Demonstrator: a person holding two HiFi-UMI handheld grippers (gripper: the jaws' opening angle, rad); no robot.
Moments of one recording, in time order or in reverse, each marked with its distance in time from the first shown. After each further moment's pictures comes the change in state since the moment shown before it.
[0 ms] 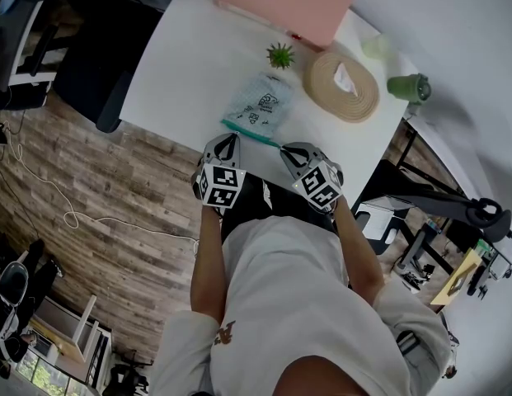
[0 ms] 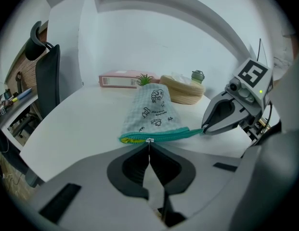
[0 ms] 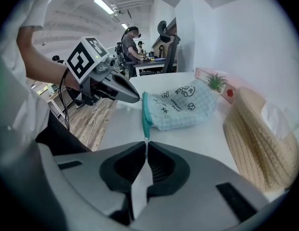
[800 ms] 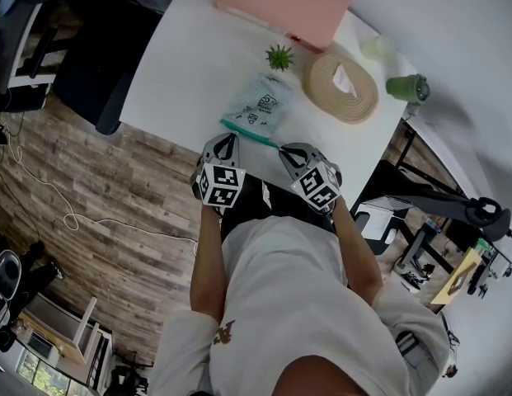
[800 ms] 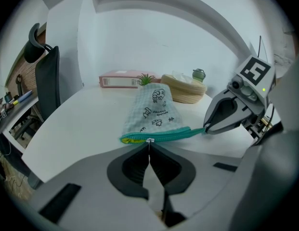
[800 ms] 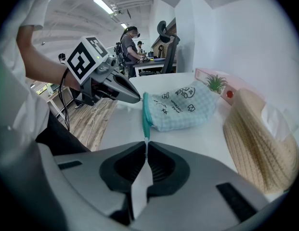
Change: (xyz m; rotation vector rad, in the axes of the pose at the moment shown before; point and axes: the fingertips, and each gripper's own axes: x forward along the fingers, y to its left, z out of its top) left arm 0.001 0.007 0.002 0.011 0.008 0.015; right arm 0.001 0.000 0.005 0.004 -0.001 -0.010
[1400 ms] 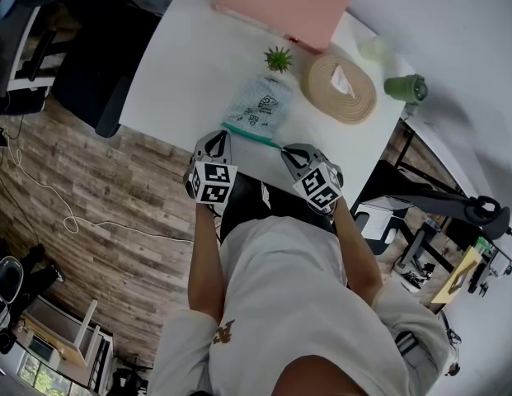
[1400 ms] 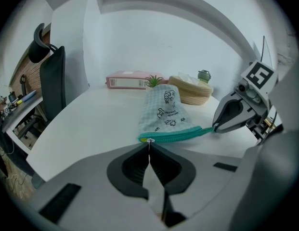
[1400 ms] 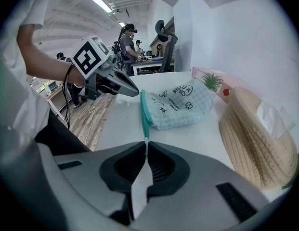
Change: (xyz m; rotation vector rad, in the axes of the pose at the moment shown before) left arm -0.003 0.025 0.002 -0.011 -0.009 0.032; right arm -0.003 -0.005 -0.004 0.008 0.010 -0.019
